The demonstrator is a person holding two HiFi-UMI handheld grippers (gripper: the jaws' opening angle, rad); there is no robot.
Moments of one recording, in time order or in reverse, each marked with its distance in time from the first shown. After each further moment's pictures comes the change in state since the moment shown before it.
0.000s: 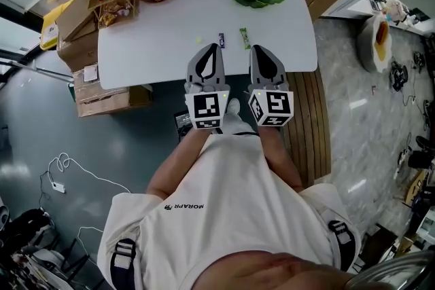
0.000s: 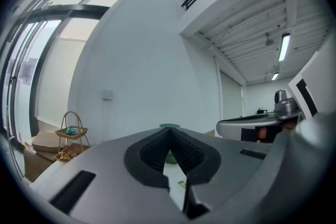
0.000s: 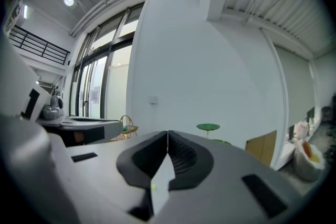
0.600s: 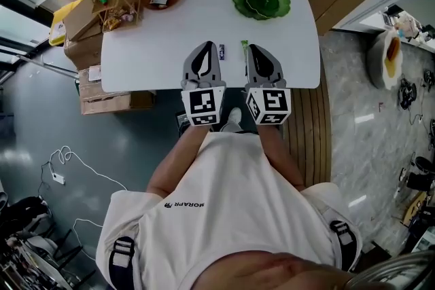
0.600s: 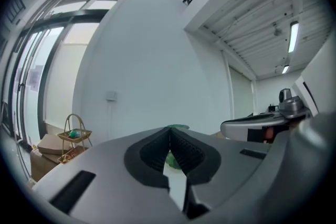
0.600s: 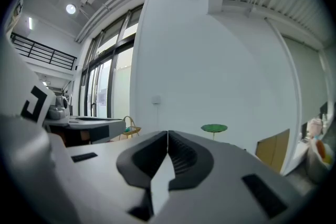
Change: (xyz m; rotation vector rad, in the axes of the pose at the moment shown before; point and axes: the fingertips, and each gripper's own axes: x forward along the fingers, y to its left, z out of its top) left arm 0.062 0.003 0.001 0.018 0.009 0.109; right arm 0.052 -0.041 0.001 0.015 0.003 0.108
